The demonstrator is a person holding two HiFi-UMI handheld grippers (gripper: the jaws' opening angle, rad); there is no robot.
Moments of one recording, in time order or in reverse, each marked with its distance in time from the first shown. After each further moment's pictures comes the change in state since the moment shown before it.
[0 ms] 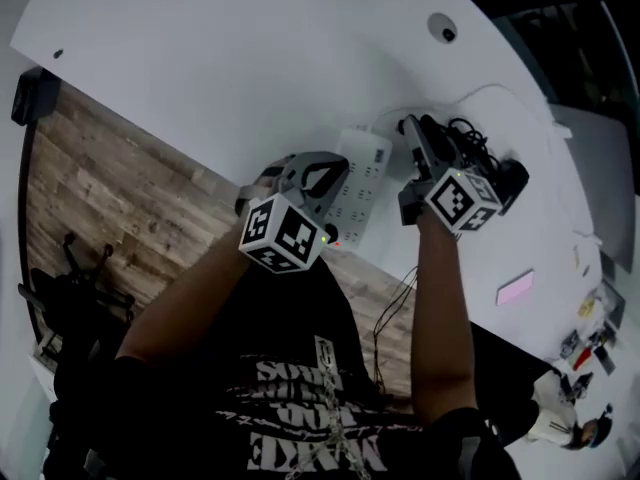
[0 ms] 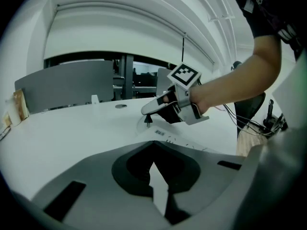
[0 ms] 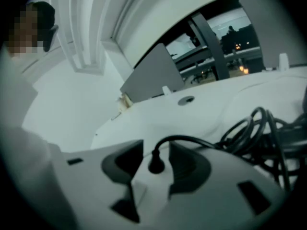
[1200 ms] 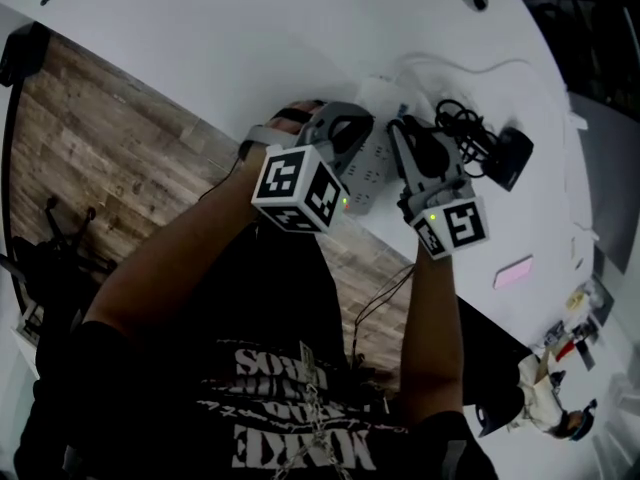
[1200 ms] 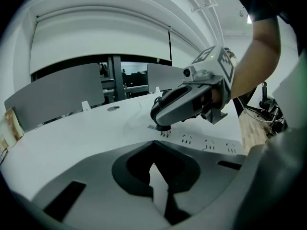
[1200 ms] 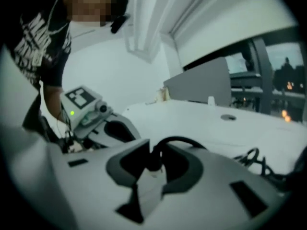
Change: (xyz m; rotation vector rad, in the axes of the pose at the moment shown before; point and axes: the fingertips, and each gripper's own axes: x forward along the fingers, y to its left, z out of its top) left arm 0.015 0.000 -0.011 0.162 0.013 -0.024; right arm -0.032 0.100 -0.054 -0.561 -0.007 0.253
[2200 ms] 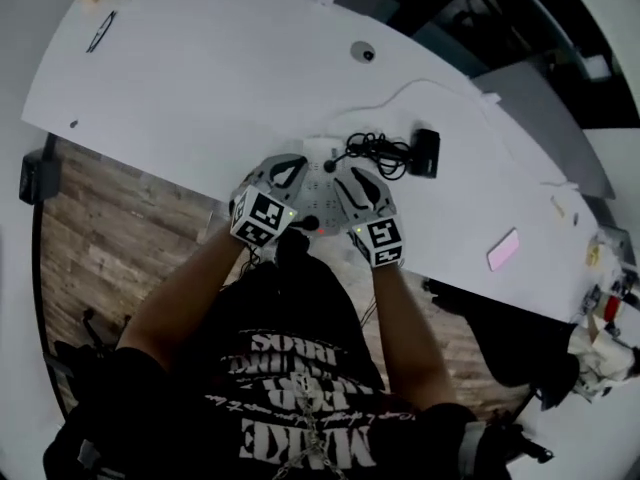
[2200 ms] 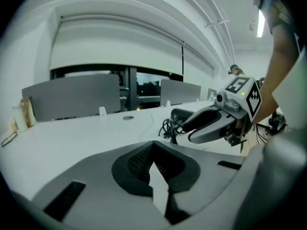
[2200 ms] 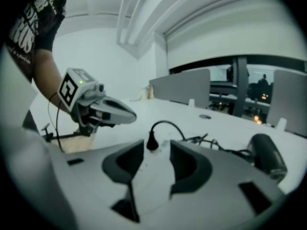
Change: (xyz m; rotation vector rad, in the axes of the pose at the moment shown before) left arm -0.030 0.025 0.021 -0.132 -0.121 0.069; right arm -0.037 0.004 -0.026 0.018 0.017 -0.278
